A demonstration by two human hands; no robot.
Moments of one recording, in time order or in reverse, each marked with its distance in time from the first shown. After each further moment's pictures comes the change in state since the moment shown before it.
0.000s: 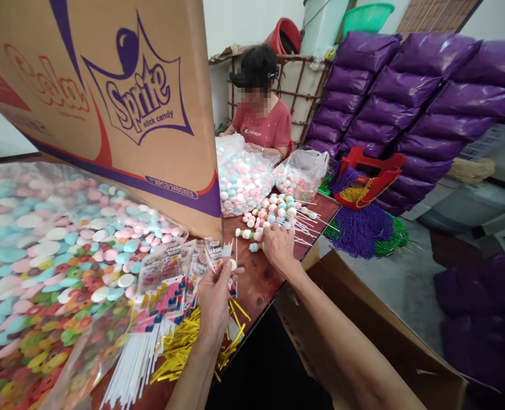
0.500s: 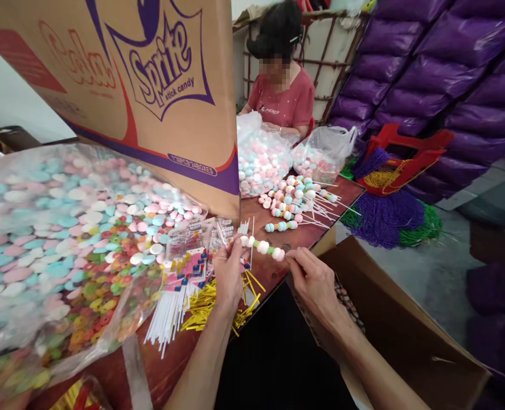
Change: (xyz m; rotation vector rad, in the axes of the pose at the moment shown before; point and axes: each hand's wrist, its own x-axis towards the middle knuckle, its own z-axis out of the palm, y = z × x) left_hand -0.009 0.009 0.001 -0.210 -0.002 0.057; right_hand -0.124 0.013 -0.009 0.588 0.239 -0.118
